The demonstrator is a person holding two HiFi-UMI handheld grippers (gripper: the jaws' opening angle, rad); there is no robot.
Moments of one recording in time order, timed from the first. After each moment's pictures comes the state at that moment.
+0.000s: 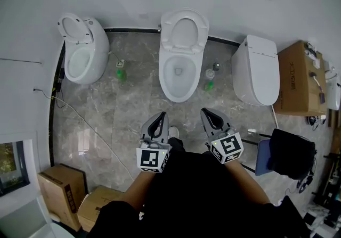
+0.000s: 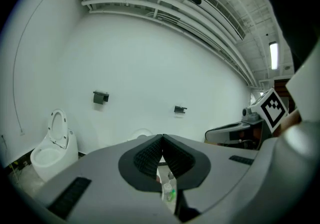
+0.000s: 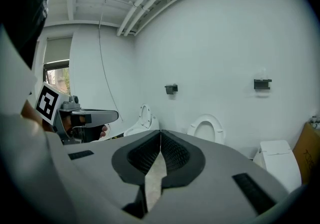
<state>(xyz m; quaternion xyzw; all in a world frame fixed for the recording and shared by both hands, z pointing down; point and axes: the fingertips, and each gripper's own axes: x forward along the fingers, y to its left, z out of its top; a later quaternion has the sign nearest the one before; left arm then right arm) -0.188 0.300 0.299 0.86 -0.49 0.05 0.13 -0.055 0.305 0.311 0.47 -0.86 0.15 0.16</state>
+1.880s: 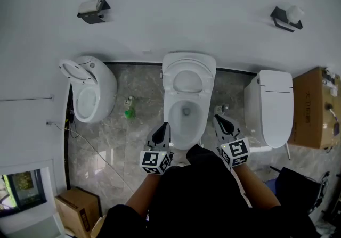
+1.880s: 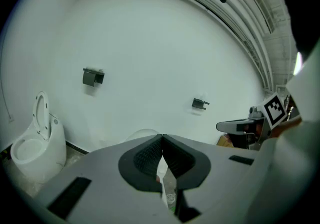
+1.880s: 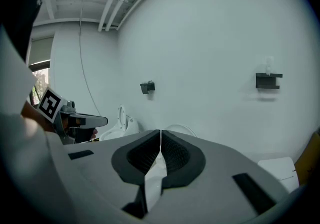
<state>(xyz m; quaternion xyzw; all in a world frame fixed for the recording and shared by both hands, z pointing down) -0.099 -0.023 0.372 0.83 -0.51 0.08 0.21 0.089 -0.027 0.350 0.50 -0.84 0.16 0.16</state>
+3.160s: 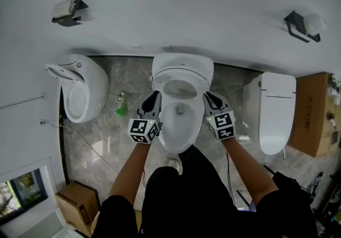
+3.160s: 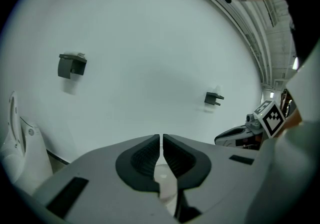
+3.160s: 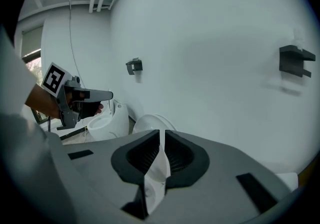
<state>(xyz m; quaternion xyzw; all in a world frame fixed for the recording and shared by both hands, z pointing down) -0.061 -0.255 0.443 0.85 -0.48 0.09 0.19 0.121 -0.232 0.470 0.48 -0.82 0.18 0.24</state>
